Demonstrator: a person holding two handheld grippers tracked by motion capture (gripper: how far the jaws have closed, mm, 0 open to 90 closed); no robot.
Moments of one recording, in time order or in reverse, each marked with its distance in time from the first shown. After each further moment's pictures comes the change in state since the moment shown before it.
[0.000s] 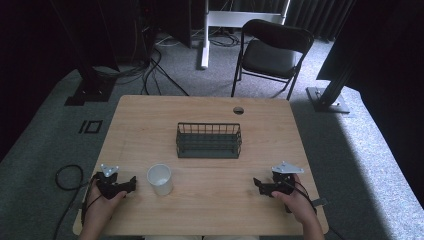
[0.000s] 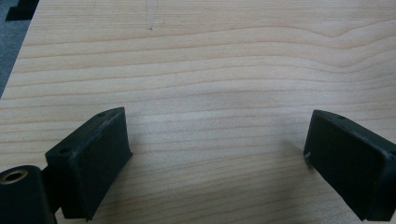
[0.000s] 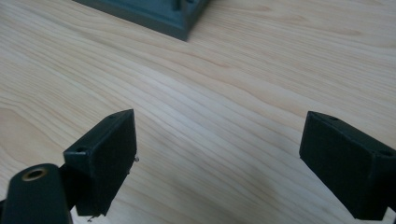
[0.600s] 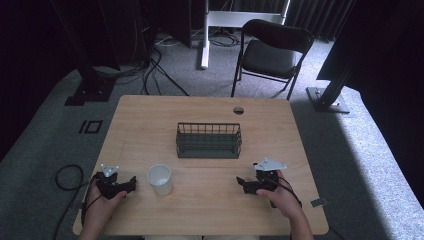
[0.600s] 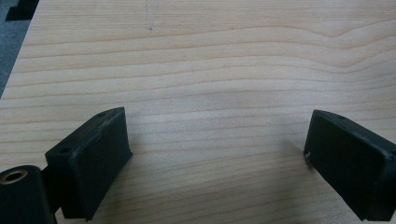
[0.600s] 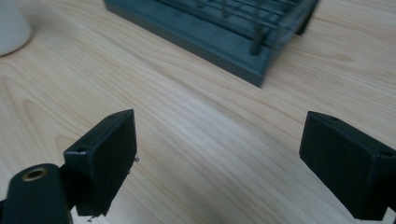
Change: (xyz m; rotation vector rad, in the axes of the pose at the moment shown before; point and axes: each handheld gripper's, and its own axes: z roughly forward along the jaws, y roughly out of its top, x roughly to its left) left arm 0.000 0.000 0.000 0.000 0.000 0.000; right arm 0.039 0.027 0.019 -0.037 0.123 -0.094
